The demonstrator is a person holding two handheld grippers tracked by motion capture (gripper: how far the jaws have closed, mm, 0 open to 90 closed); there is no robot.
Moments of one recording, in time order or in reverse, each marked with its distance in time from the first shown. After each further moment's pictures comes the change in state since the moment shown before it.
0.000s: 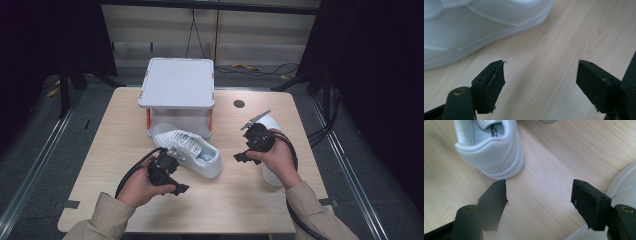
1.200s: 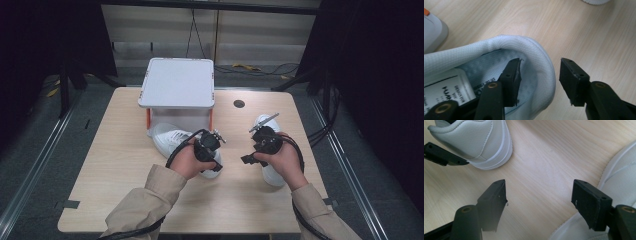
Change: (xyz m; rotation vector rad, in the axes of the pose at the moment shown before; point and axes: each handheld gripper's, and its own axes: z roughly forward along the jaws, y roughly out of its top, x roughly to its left) left arm -0.008 0.100 0.063 0.043 -0.032 0.004; right arm -0.018 -0.020 0.005 0.016 -0.002 0.048
